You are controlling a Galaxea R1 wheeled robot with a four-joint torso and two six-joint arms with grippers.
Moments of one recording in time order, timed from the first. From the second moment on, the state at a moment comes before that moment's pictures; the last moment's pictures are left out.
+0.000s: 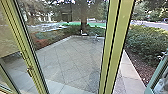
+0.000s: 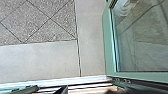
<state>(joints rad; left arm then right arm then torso) 1.59 2.97 -2.67 -0.56 0.11 0.52 -0.31 1.98 -2.13 -0.02 -0.97 0.24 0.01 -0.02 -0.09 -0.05</state>
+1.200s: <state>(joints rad) 1.58 2.98 -2.67 -0.56 0.07 0.52 -1.04 2.16 -1.89 0.04 -0.50 0.25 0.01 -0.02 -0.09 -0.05</state>
